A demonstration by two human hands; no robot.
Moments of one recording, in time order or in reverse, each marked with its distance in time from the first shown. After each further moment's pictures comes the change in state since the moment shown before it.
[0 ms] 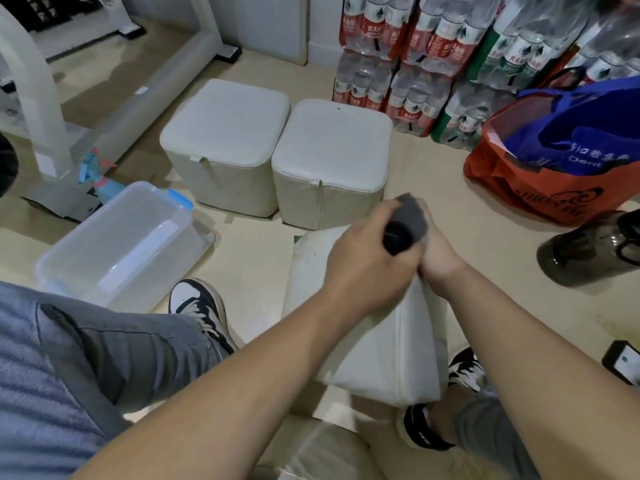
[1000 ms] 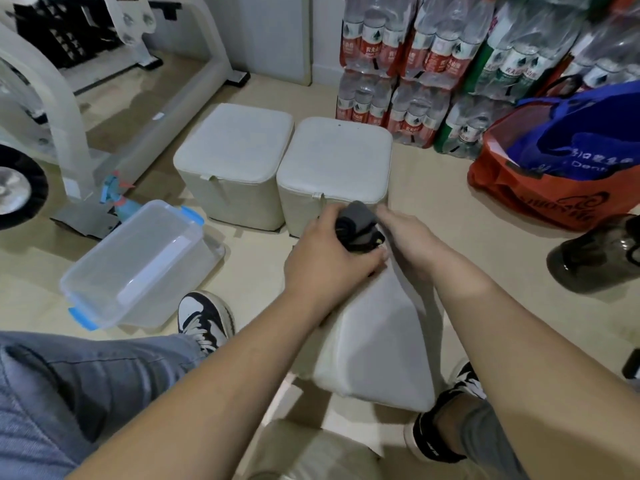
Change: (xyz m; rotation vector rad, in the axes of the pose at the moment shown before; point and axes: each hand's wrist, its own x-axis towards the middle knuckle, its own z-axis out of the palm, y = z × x) left_hand 0.000 0.003 -0.044 0.206 0.073 -0.139; right_hand 0.013 -0.019 0.015 -0.067 -0.105 0.148
